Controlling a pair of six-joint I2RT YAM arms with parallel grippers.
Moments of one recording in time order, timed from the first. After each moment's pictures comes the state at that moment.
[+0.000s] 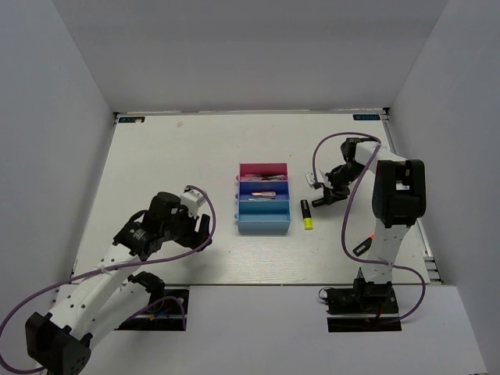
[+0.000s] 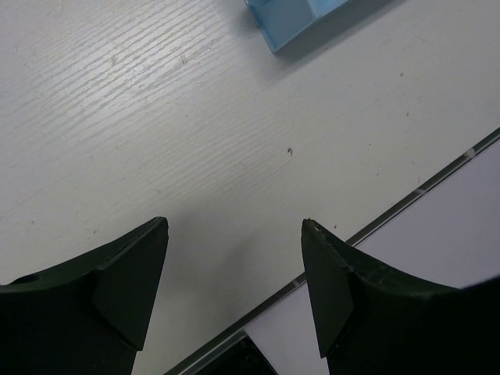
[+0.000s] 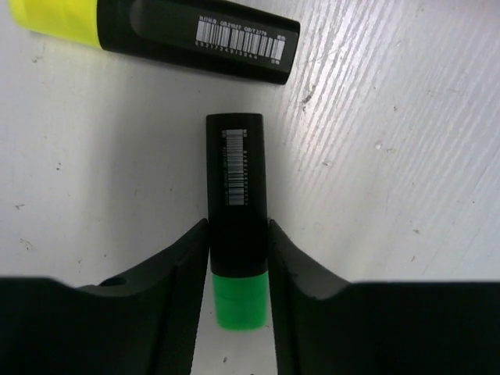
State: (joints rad) left arm -0.50 0.77 0.62 -0.67 0.23 -0.09; right arm 0.06 2.01 1.39 -1.12 -0.54 -1.90
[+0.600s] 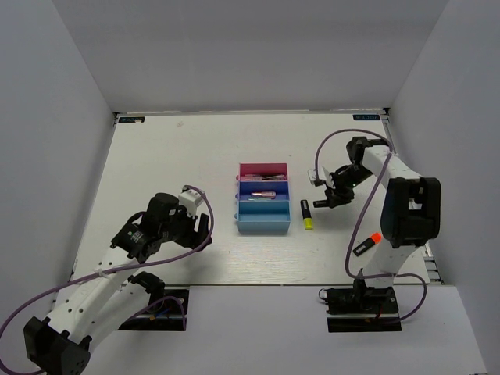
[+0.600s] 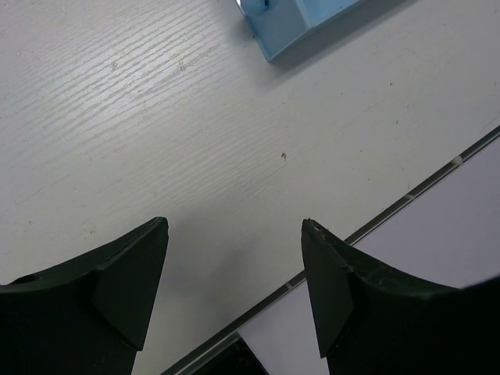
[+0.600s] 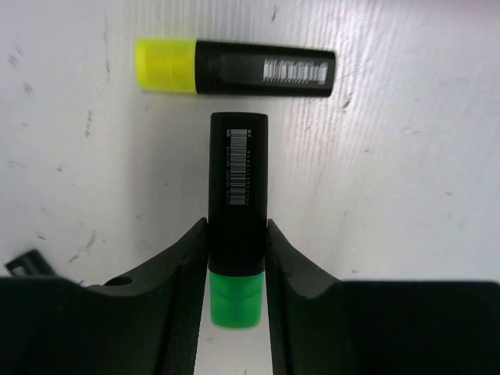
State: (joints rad) left arm -0.50 0.74 0.61 -0.67 0.23 -0.12; right arm 0.07 1.81 1.29 -1.17 -0.56 -1.71
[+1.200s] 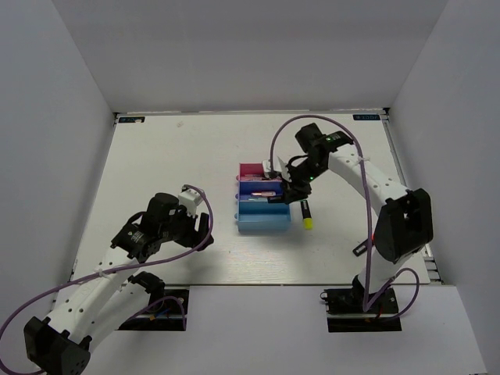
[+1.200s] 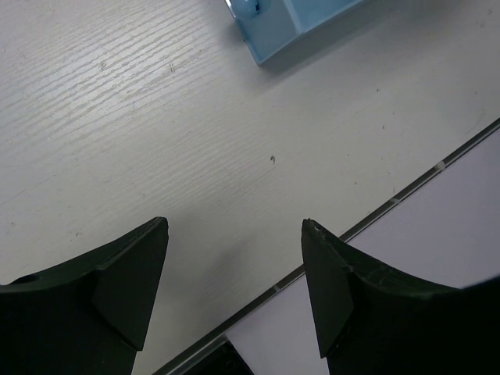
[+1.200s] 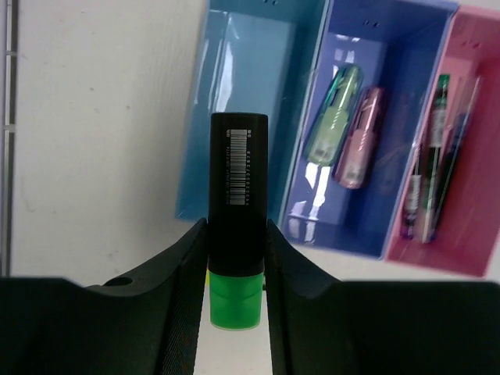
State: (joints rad) left arm -0.50 0.74 0.61 -0.66 0.25 -0.16; right arm 0.48 1.68 1.45 -1.14 -0.69 -1.22
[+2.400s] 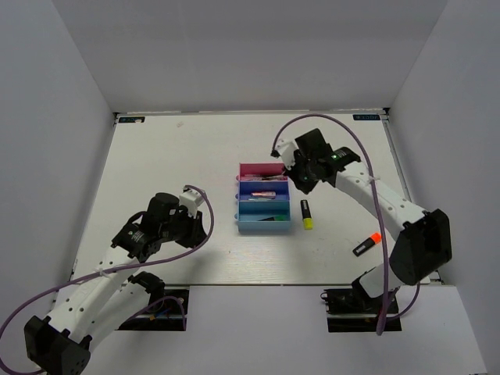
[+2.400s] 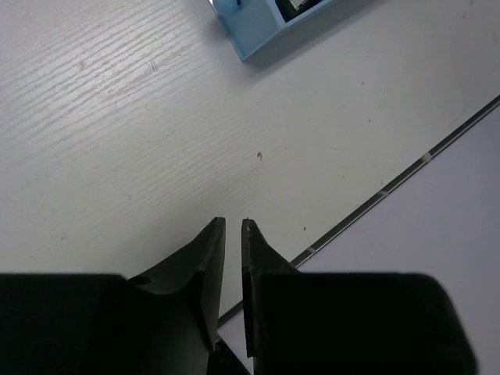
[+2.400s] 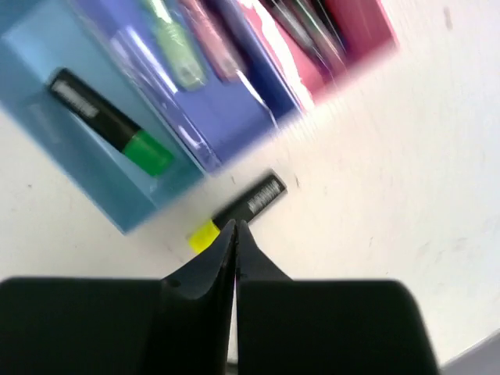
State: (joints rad) left arm -0.50 0.74 0.61 -0.66 0.29 -0.16; right arm 0.59 1.53 1.33 -0.81 -0.14 -0.46
